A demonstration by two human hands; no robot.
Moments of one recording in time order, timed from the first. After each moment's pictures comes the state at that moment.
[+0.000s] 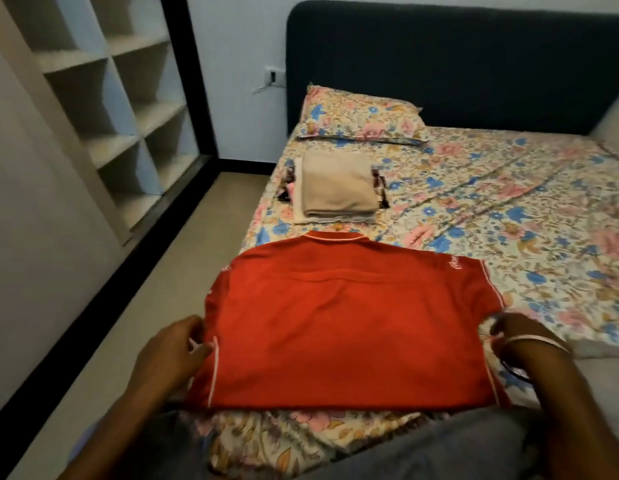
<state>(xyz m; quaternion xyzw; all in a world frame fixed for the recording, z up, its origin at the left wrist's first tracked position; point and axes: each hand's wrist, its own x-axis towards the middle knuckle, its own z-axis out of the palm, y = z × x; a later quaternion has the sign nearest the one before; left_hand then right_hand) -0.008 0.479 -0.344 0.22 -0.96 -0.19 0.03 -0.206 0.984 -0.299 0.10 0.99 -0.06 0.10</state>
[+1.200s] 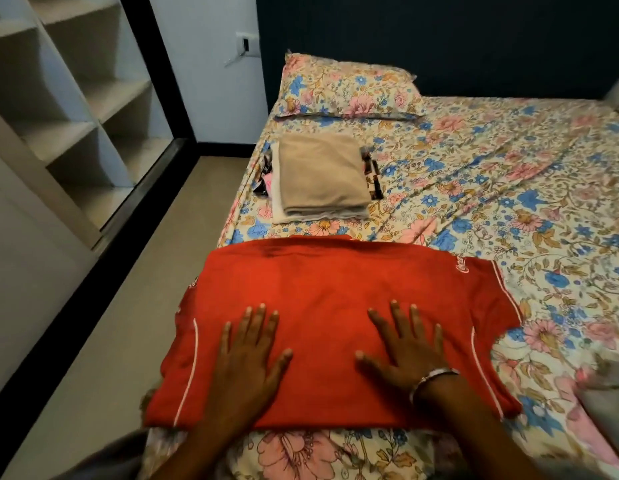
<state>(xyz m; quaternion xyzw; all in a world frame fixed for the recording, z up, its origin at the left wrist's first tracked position) -0.111 0.581 -0.417 0.08 -0.99 -0.13 0.05 -0.219 0.865 -0.378 -0.18 0.97 -0.06 0.17</state>
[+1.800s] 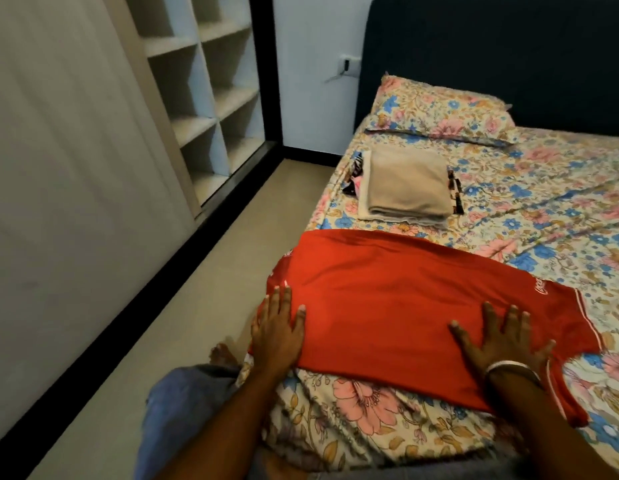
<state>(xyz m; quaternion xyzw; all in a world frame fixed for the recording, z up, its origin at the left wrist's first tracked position) -0.056 0.524 -0.426 0.33 -0.91 -0.24 0.04 -0.216 0.879 -0.384 -0.03 1.00 -0.05 0.05</state>
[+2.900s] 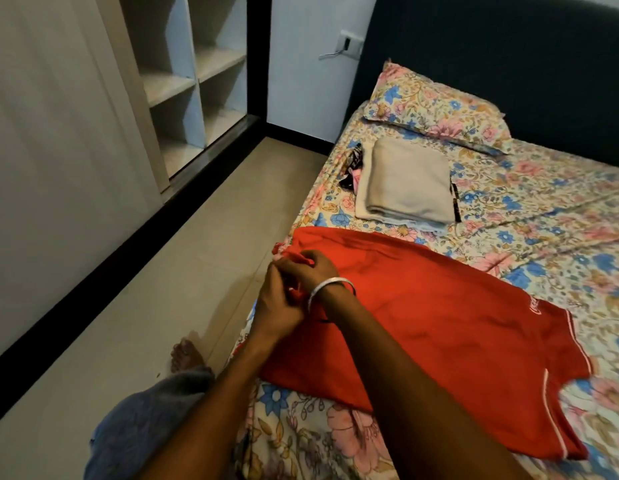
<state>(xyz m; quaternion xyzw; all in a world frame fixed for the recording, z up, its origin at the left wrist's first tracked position) -0.108 0.499 -0.389 0.20 -0.76 -0.58 0.23 -0.188 0.560 -0.330 -0.07 0.76 -0.58 0.29</state>
